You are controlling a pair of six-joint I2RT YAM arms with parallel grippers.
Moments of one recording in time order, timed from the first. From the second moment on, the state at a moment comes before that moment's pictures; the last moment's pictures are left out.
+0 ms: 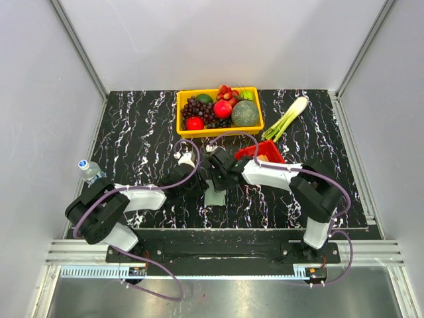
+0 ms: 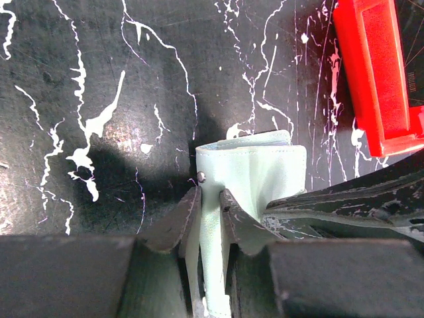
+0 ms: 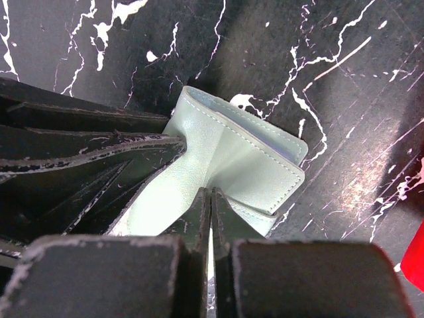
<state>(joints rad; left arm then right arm) -0.74 1.49 0.49 0.30 -0.07 -0.80 0.90 1.84 1.14 -0.35 0.00 0.50</state>
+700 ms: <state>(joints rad) -0.74 1.47 0.46 0.35 -0.09 -0.85 1.05 1.73 0.86 0.02 0.39 0.65</state>
